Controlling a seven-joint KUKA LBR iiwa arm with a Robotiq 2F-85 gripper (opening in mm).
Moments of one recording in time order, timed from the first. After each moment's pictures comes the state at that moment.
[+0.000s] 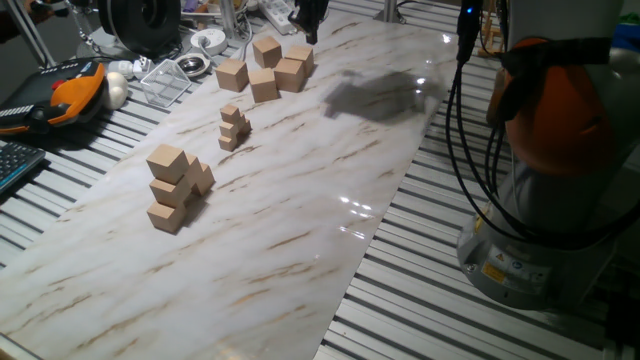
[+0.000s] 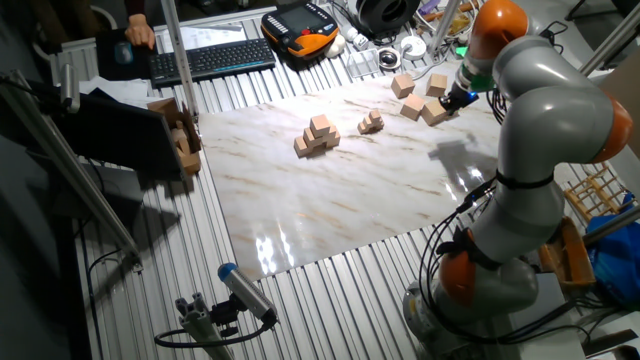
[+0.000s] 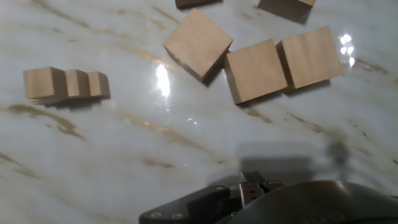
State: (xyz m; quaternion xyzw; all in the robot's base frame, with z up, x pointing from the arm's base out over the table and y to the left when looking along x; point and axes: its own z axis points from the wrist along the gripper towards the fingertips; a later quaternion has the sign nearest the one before) arm 0.536 -0.245 0.193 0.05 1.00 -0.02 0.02
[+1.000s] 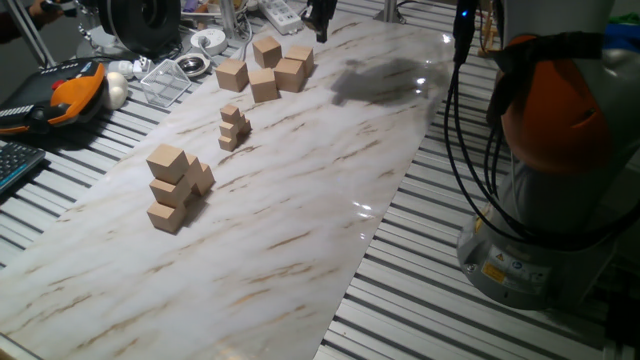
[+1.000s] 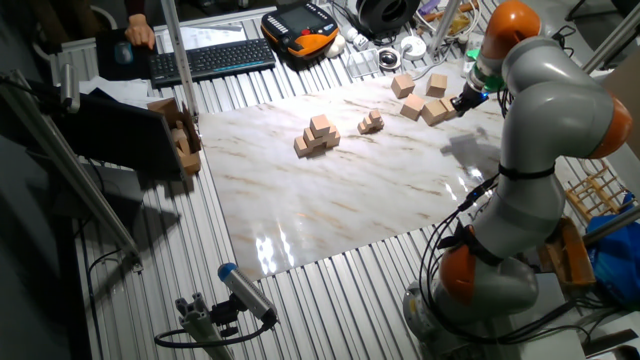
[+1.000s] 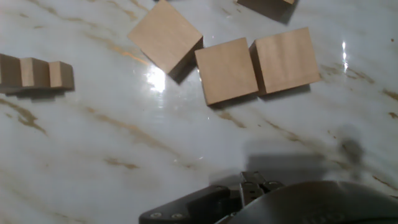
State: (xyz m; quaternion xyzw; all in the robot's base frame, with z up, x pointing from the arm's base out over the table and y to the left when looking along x) arm 0.537 -0.287 0.172 0.03 1.00 -0.01 0.01
